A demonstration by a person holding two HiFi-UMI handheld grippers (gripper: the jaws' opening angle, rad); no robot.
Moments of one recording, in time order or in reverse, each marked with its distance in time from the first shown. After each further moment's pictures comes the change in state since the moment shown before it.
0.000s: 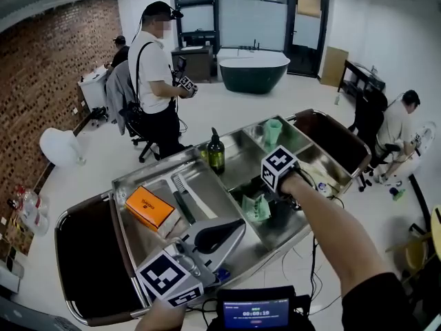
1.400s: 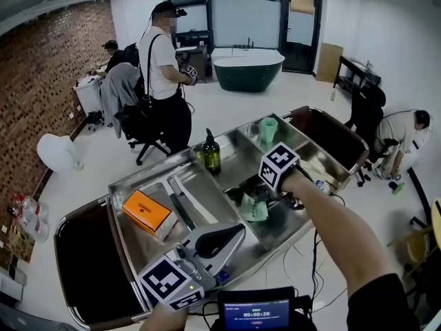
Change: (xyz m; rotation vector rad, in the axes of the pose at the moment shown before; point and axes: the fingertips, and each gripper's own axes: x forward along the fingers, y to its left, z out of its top) left arm 0.004 -0.002 -0.012 -0.005 0.008 -0.021; right arm -0.009 0.018 0.010 -0.025 -0.087 0.125
